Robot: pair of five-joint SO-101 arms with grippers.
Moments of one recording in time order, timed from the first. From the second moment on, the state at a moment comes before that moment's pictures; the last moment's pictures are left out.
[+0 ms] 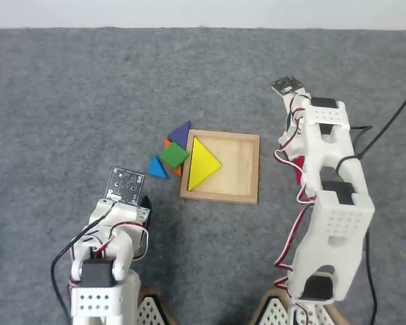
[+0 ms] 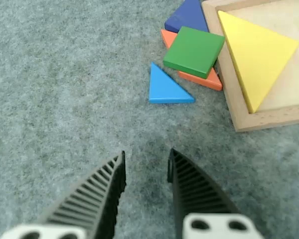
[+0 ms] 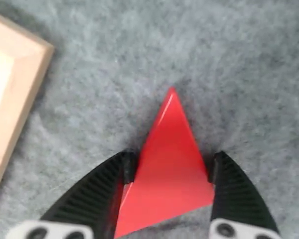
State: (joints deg) left arm -6.5 -102.5 97.2 65.4 -9.7; right arm 0.5 33.6 -8.4 67.4 29.9
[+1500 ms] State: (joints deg) left arm -6.5 -102.5 97.2 65.4 -9.7; right arm -4.4 6.2 13.3 61.6 -3.2
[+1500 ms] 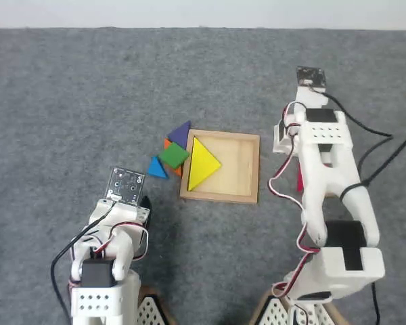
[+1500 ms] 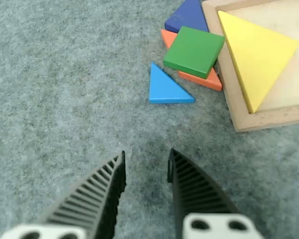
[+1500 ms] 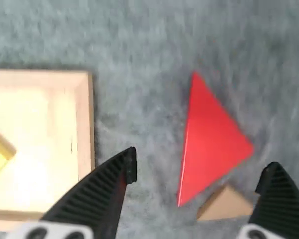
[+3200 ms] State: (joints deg) left arm -6.5 -102.5 97.2 65.4 -9.7; right arm 2.6 36.4 -12.0 75.8 -3.5
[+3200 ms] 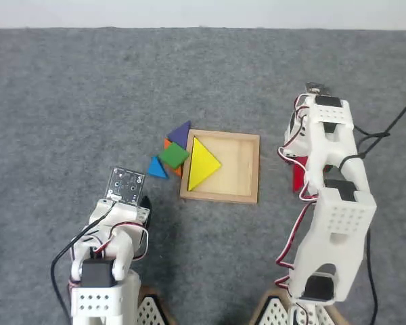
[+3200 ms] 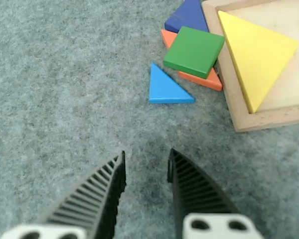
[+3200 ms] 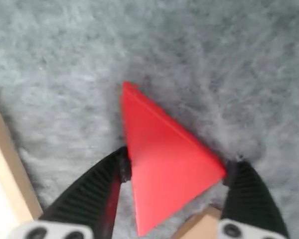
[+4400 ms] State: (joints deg) left arm -6.5 -102.5 97.2 65.4 -9.7; right arm 4.7 17.2 8.1 72.7 -4.4
